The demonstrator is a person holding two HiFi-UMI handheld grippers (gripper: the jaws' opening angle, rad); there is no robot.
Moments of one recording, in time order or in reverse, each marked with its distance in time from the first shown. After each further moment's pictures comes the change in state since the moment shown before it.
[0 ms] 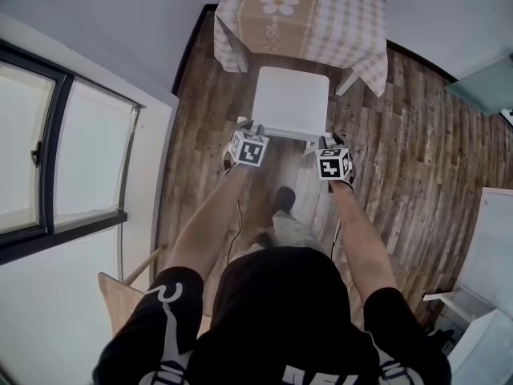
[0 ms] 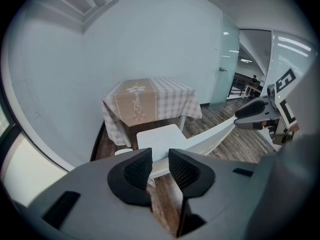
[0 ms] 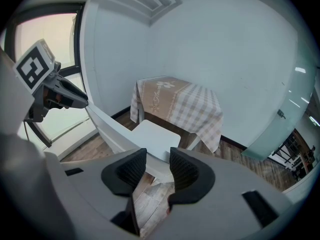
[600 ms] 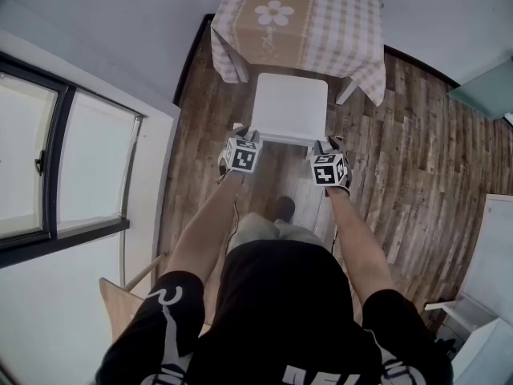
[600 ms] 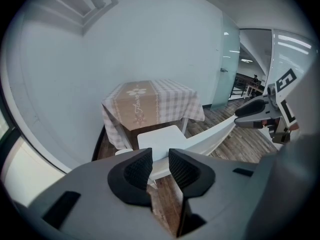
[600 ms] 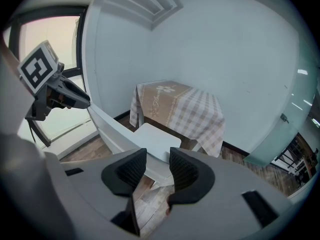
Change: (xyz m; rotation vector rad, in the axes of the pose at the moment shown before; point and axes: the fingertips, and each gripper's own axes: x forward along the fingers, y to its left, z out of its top) left arm 0.022 0.002 0.023 0.006 -0.021 0.018; right arm 0.019 -0.023 0.018 -0.025 -0.053 0.016
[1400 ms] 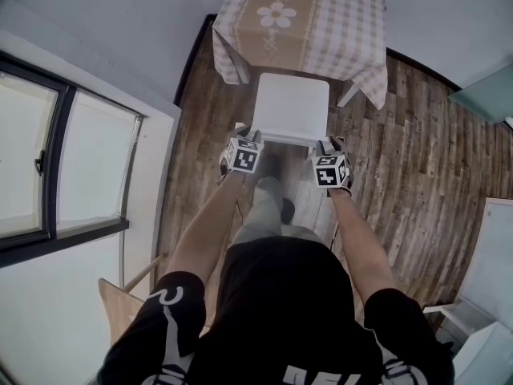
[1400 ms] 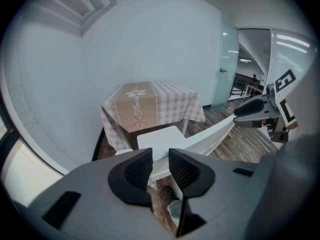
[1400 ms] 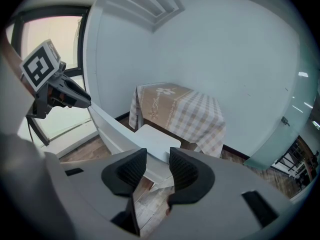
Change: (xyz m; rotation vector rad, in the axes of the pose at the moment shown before) left arm 0.008 0.005 0.013 0.013 -0.018 -0.001; right arm 0.010 -0.008 0.010 -0.021 -0.028 -0.001
